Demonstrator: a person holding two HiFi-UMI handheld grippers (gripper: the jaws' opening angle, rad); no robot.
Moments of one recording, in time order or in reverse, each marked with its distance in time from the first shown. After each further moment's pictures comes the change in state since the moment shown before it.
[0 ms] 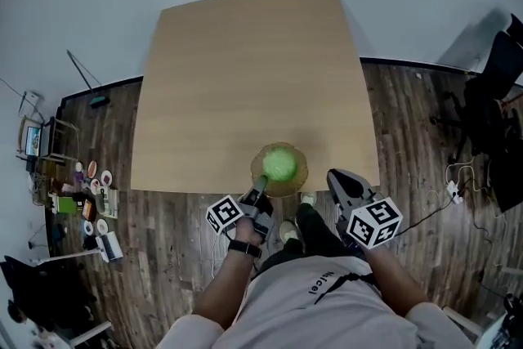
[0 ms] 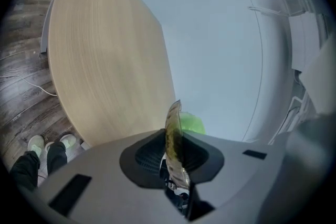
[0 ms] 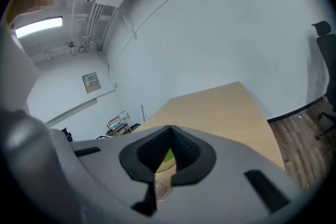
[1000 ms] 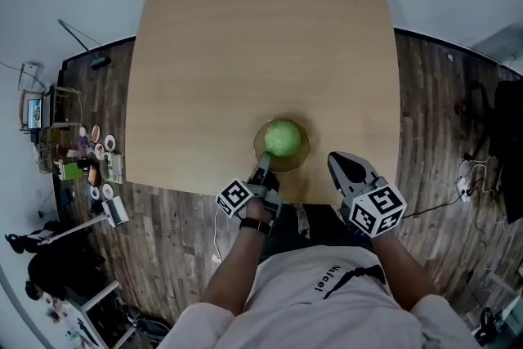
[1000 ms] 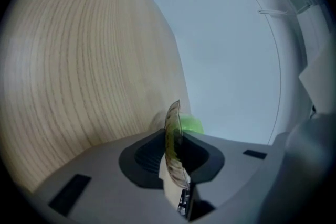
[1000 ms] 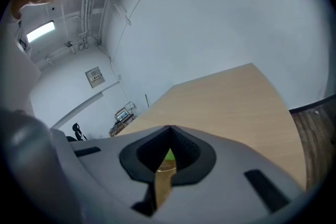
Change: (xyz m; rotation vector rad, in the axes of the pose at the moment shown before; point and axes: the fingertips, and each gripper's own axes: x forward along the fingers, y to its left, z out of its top) left arm 0.101 0.078 0.069 -0.032 -0.178 0.116; right arm 0.135 -0.077 -0.004 0.027 0.163 0.113
